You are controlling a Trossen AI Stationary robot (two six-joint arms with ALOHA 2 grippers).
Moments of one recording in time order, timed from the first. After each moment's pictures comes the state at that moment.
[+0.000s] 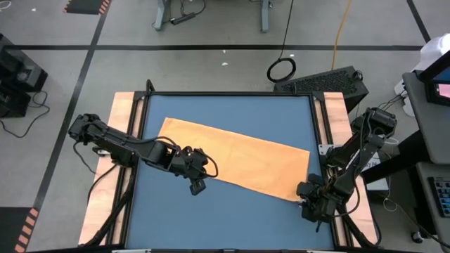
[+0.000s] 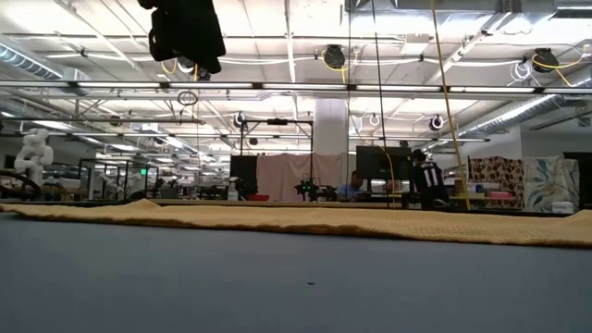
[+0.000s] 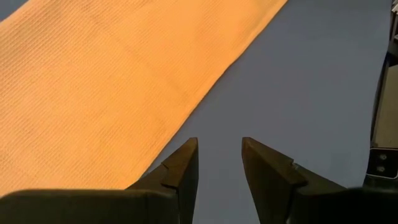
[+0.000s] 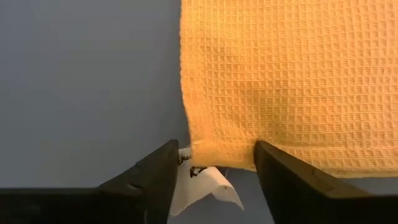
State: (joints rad) left arm -0.32 1.47 1.20 -0.71 -0.16 -0.72; right arm 1.06 1.32 0.53 -0.55 0.26 1.43
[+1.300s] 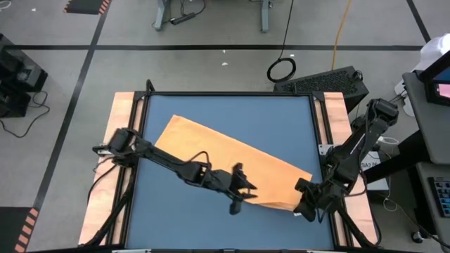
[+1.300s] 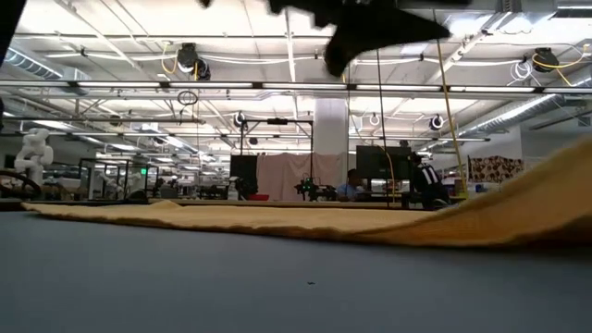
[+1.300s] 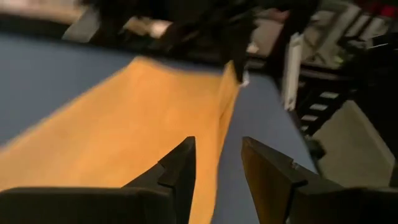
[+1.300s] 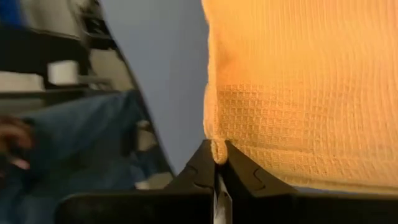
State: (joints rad) left arm -0.31 1.95 1.32 0.28 -0.11 -0.25; right arm 0.96 1.07 0.53 -0.29 0.21 1.64
